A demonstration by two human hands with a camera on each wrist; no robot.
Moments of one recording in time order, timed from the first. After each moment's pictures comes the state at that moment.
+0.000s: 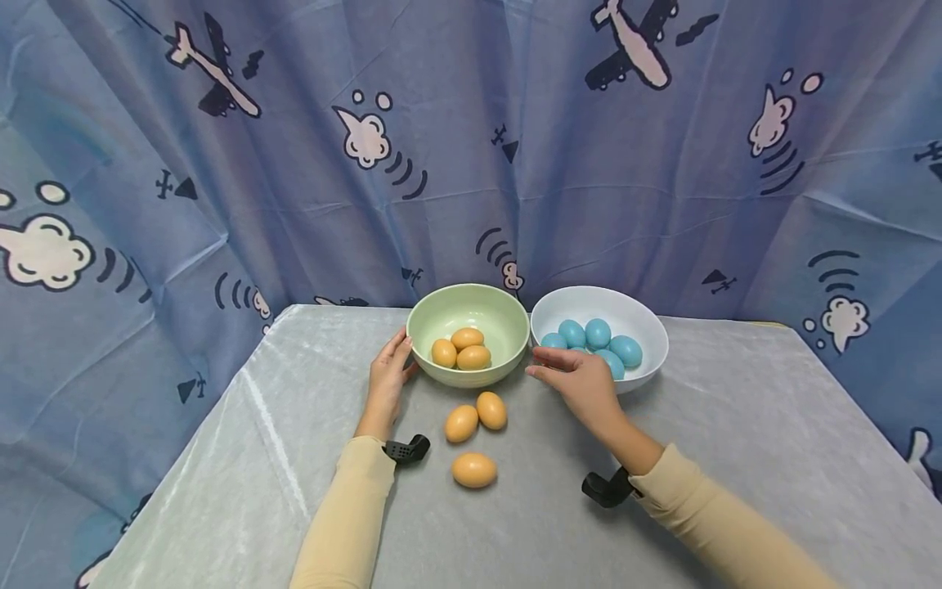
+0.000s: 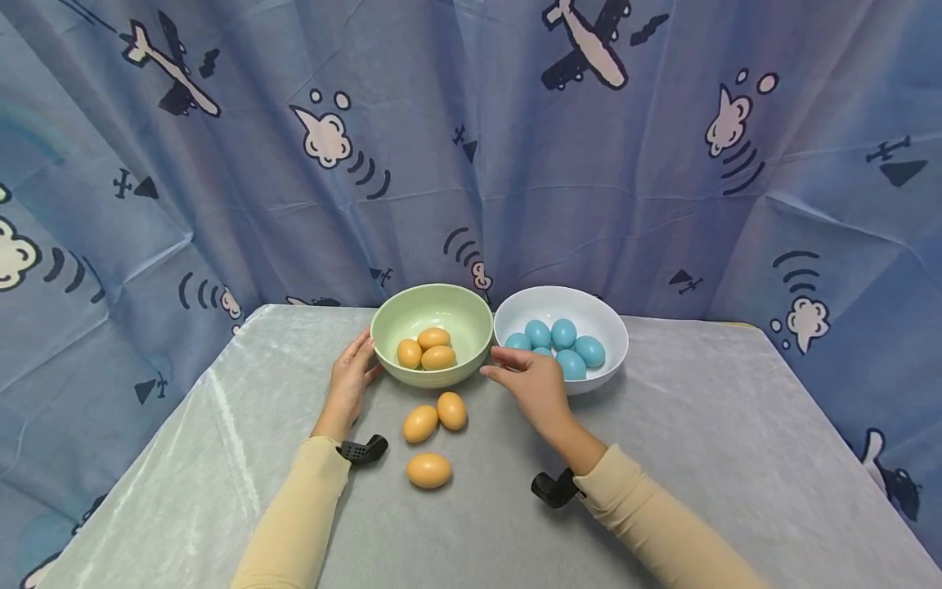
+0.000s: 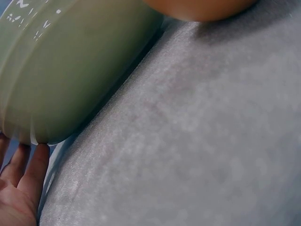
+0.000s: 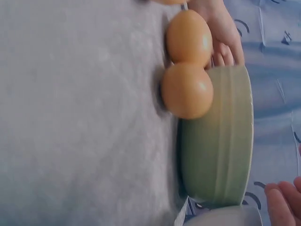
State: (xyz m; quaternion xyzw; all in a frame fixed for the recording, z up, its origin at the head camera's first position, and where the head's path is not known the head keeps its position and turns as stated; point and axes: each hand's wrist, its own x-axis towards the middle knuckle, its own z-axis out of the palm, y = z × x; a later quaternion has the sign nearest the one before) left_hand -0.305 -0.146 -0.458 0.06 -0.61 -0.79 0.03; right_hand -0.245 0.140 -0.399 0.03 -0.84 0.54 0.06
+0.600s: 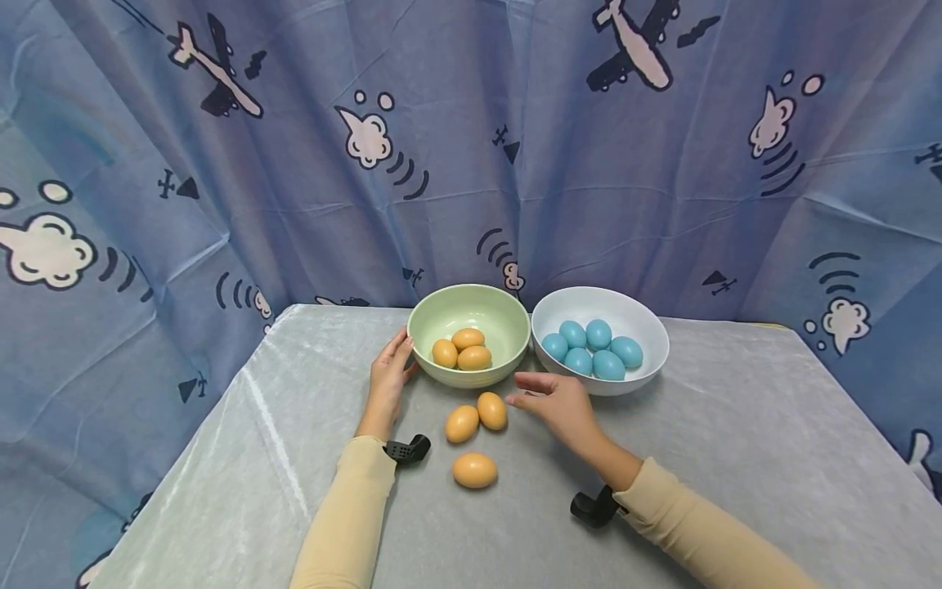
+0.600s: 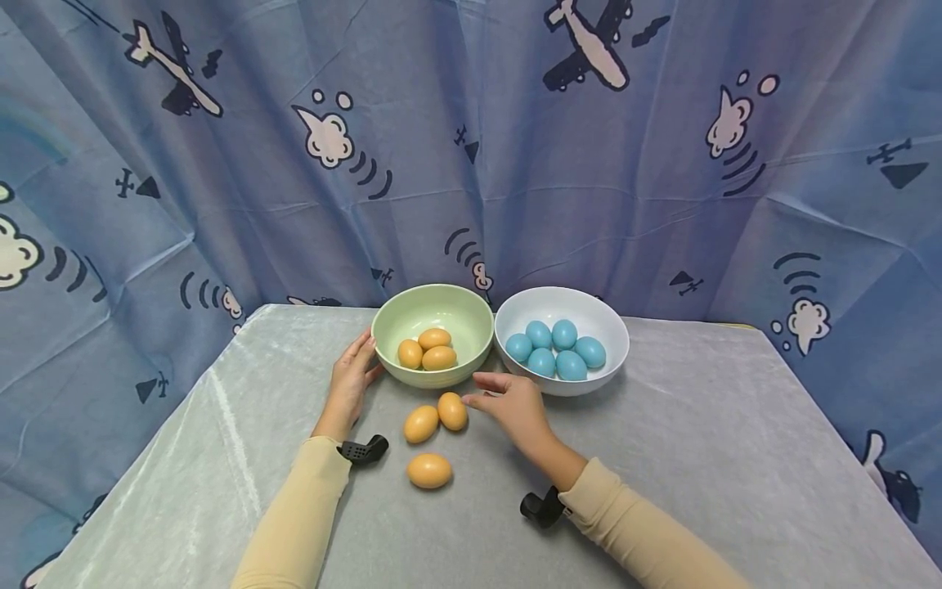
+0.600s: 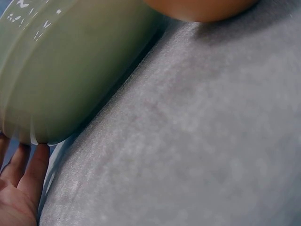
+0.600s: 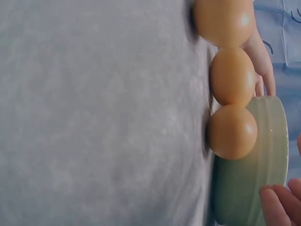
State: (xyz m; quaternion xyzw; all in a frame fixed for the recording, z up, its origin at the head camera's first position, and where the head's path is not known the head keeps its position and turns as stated) left_hand -0.315 -0.146 -0.476 0.07 -0.61 -0.79 0.05; right_hand -0.235 0.119 -0.426 0.04 -0.83 0.55 0.00
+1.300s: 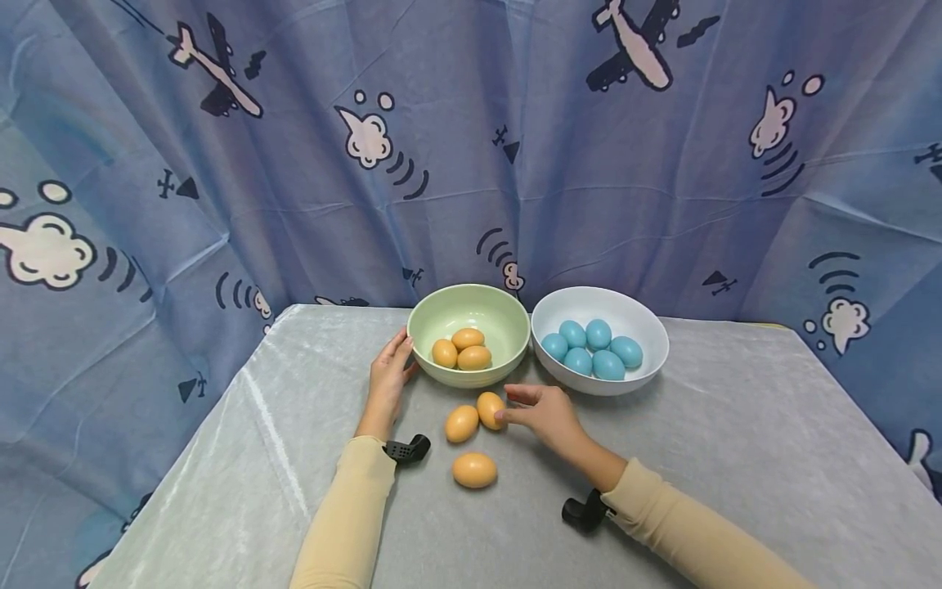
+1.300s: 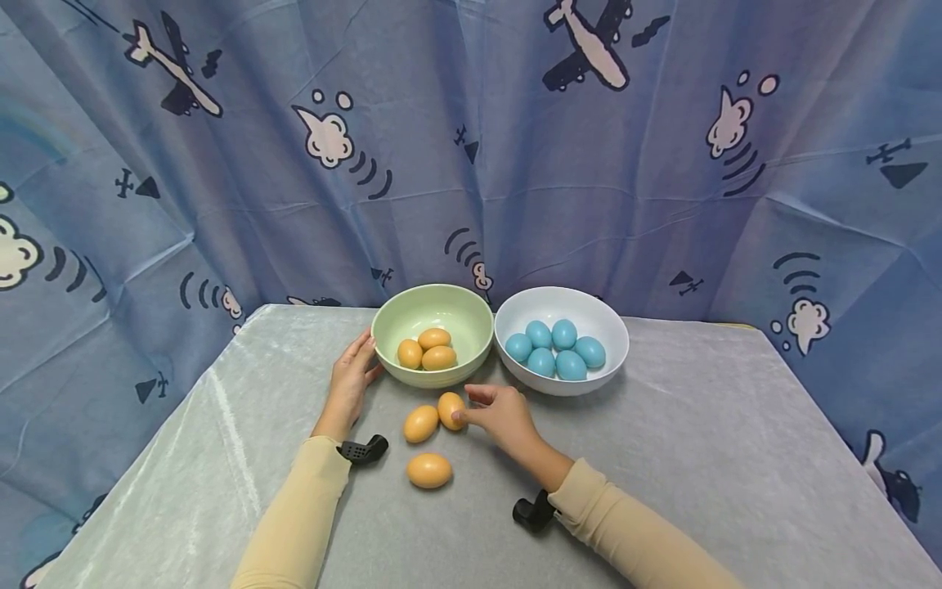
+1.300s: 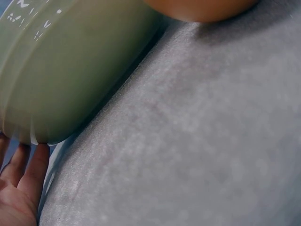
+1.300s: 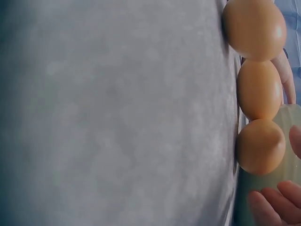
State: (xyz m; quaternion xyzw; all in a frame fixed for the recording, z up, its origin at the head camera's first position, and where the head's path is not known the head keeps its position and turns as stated) left_hand -0.316 -0.148 -0.475 0.07 -0.61 -0.79 0.04; right_hand -0.239 0.107 -0.444 0.03 -0.86 0.51 -0.04
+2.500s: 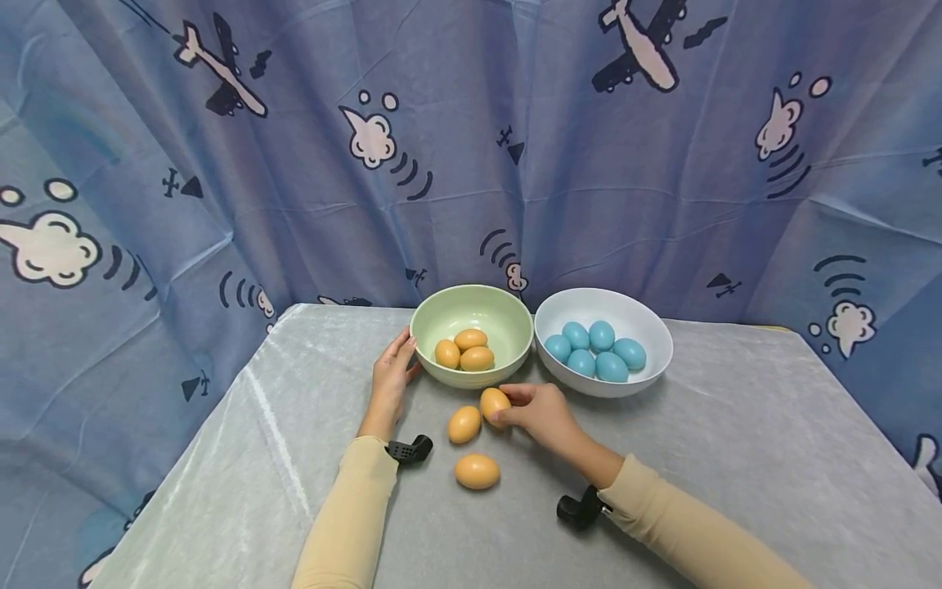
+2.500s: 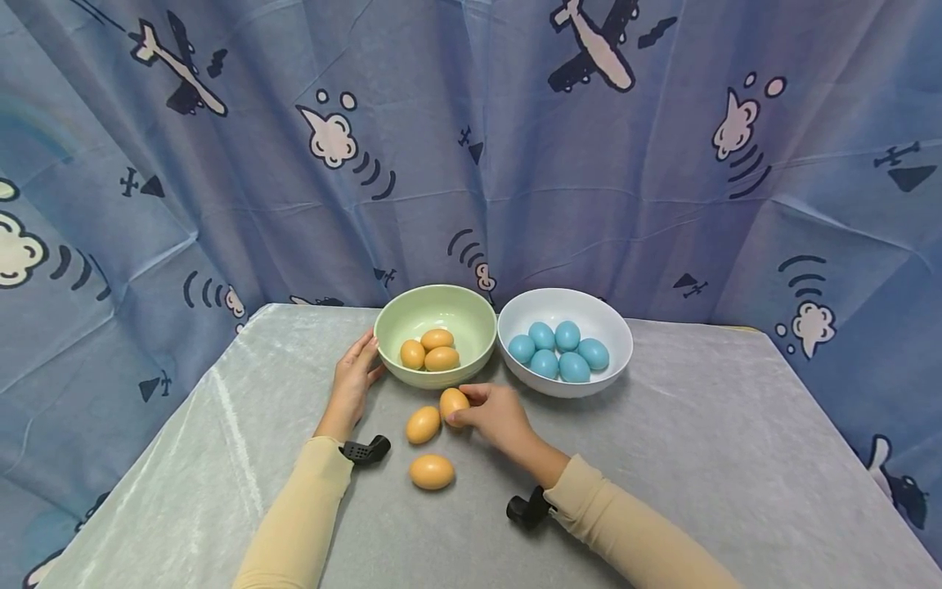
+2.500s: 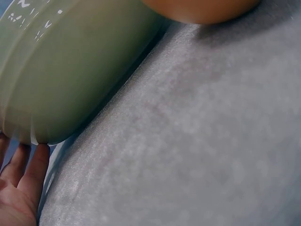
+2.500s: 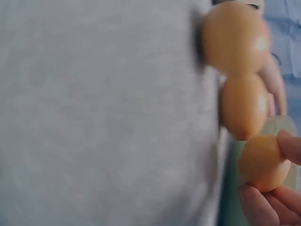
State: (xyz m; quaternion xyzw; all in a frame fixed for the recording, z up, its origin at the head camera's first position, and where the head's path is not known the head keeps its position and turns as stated) left_hand -0.316 -0.148 -0.475 0.07 -0.61 -0.79 0.04; right_hand -0.240 0.095 -0.435 0.03 -0.85 0.52 -0.05
